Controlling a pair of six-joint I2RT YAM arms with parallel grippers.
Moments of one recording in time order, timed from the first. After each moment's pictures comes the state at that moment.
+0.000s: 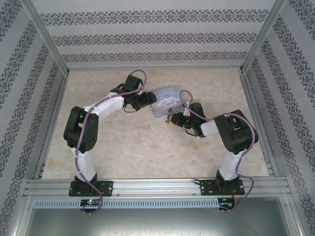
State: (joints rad) left arm -0.39 1.92 1.43 -0.44 0.35 -0.72; right arm 0.32 1.84 0.66 0.55 -0.50 0.75
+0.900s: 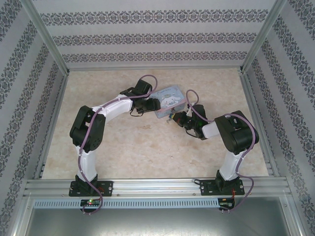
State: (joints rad) left arm -0.49 1.98 1.46 -0.49 0.17 -0.62; right arm 0.31 1.84 0.60 0.67 -0.47 1.00
